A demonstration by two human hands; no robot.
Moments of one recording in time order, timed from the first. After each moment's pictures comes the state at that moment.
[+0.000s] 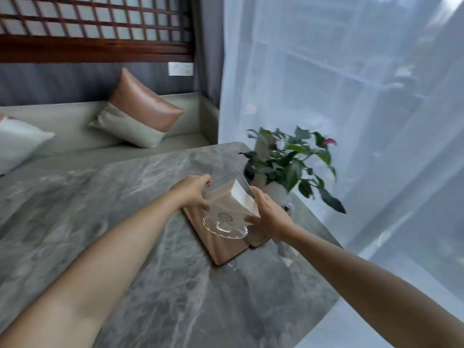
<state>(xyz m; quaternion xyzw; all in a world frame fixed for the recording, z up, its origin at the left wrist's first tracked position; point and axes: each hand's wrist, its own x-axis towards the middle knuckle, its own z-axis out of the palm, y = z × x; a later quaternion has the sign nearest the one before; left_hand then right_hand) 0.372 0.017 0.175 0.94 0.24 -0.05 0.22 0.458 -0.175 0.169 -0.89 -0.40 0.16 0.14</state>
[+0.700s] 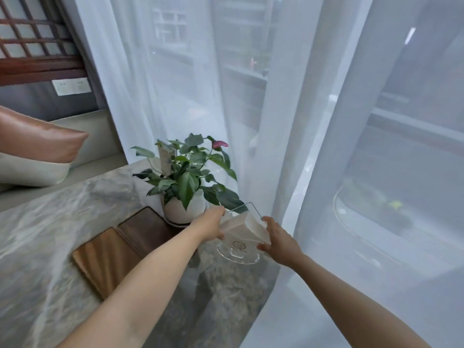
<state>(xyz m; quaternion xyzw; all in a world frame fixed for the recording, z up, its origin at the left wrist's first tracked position) 0.566 -0.194 0.121 0.97 0.07 -0.14 0.21 0.585 -0.392 0.116 -0.95 -0.20 0.16 0.20</state>
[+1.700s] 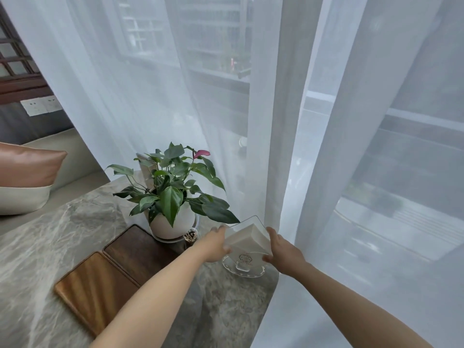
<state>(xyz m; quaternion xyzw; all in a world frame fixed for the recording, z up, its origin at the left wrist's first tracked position) 0.578 -0.222 0.104 0.96 0.04 -0.21 0.18 0.599 -0.414 0.092 -0.96 -0.15 0.17 0.13</state>
